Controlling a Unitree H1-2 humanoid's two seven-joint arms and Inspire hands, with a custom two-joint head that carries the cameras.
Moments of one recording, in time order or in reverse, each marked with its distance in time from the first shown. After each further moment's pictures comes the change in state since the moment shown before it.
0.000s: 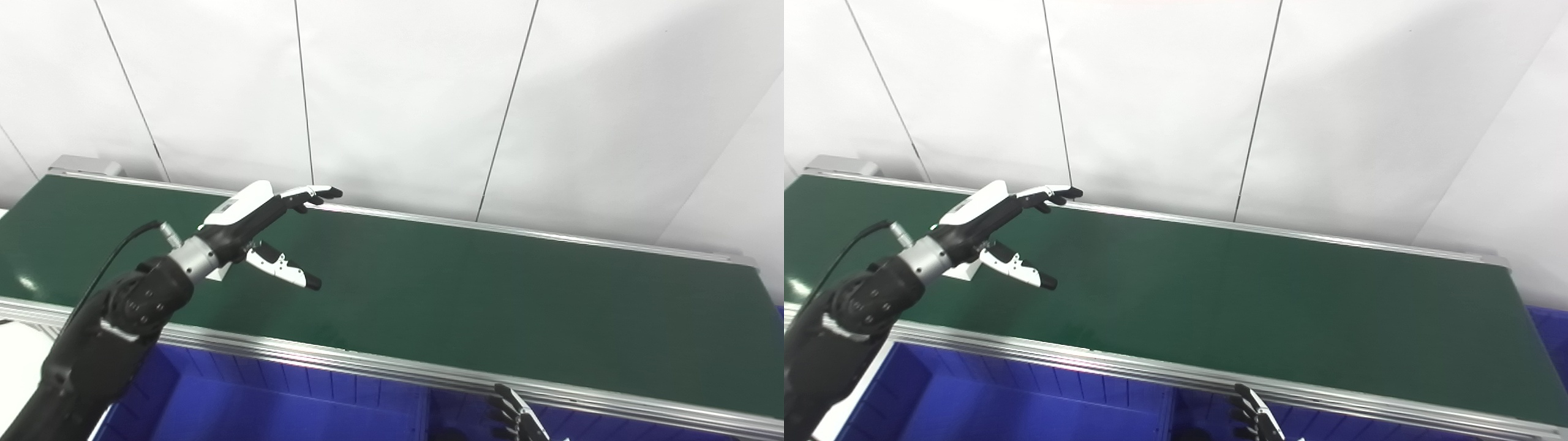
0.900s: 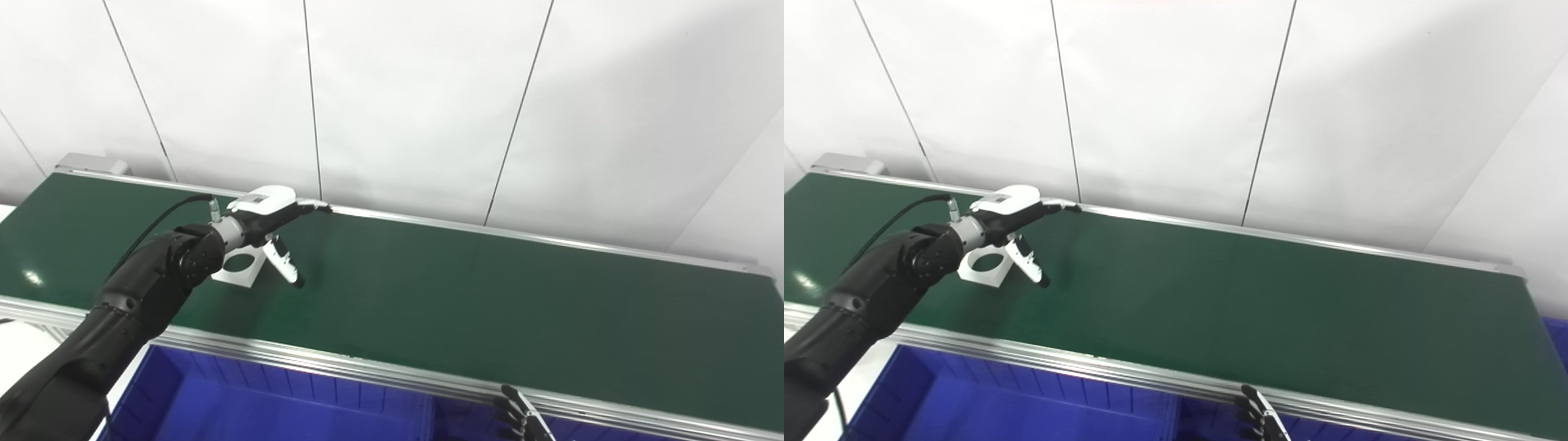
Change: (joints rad) left arm -0.205 0.010 -0.184 0.431 0.273 -0.043 0.044; right arm -0.016 -0.045 0.045 0.001 0.050 -0.001 -0.010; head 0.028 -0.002
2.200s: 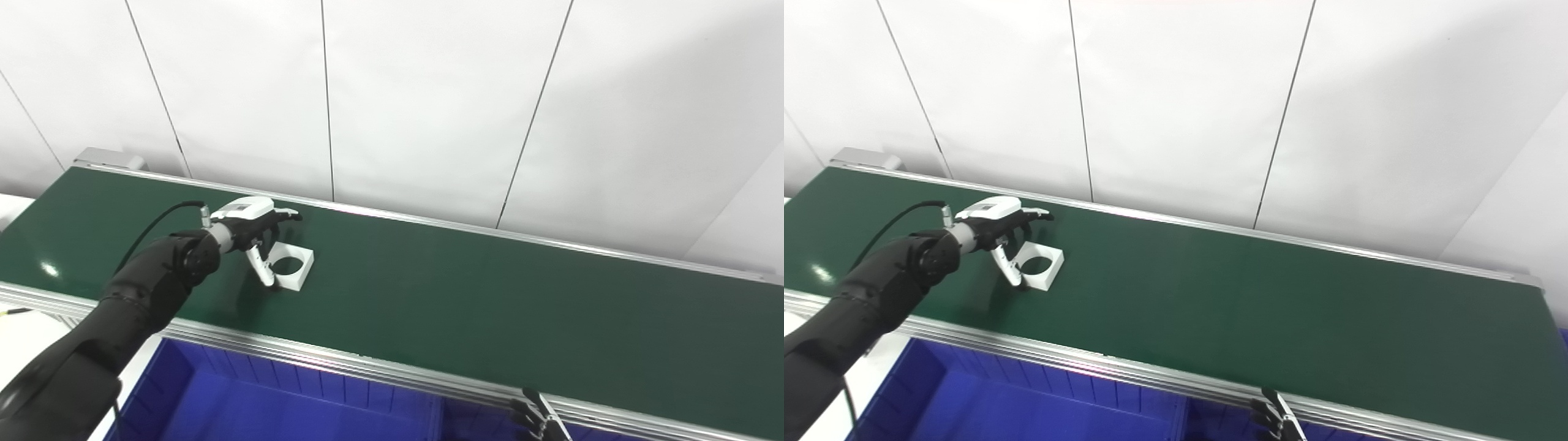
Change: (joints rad) left arm -0.024 -0.005 -0.023 0.208 -0.026 0.091 0.086; right arm 0.022 -0.021 -0.004 -0.036 0.031 0.000 0.002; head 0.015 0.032
